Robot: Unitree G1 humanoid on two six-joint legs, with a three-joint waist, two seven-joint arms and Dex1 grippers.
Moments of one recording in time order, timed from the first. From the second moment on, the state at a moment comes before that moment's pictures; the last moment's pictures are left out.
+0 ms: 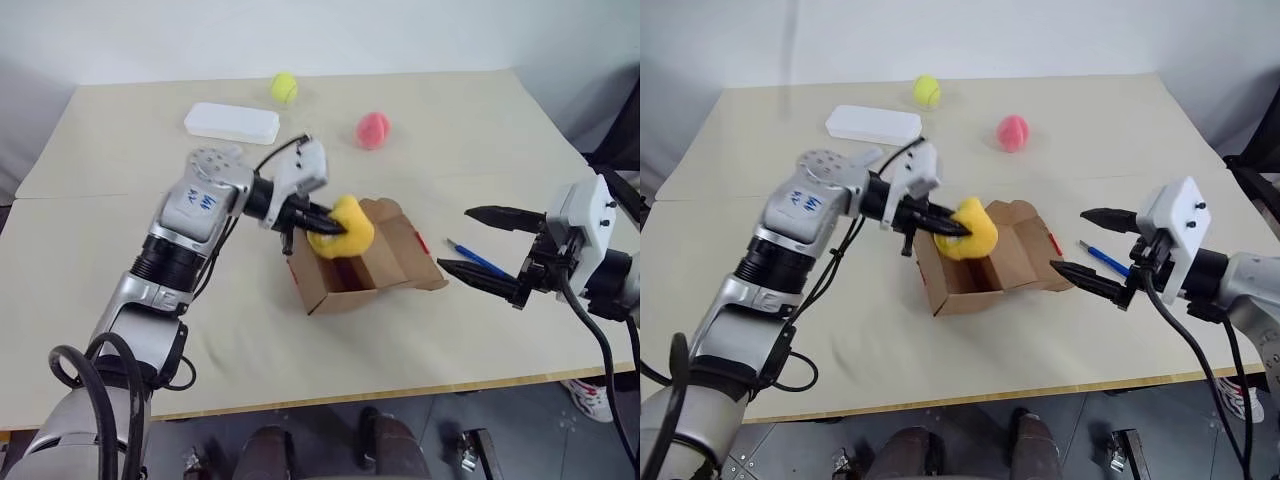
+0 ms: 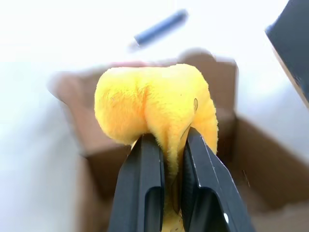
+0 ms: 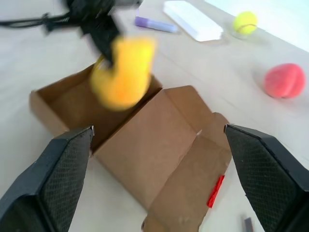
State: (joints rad) left arm -1.10 0.47 -0.21 0.29 -0.18 0.57 -1.20; right arm -0.19 -0.95 -0.39 -0.53 0.75 0.67 0.86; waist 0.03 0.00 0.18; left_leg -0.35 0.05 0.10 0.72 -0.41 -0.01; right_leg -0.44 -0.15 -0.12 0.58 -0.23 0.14
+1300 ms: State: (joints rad) left arm -0.49 0.94 0.34 -0.13 -0.29 0.78 -0.89; right arm -0.46 -0.97 -0.14 -0.12 0.58 0.52 1.15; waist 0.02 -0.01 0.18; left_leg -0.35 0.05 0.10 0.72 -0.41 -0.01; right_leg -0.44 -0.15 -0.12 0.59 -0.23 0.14
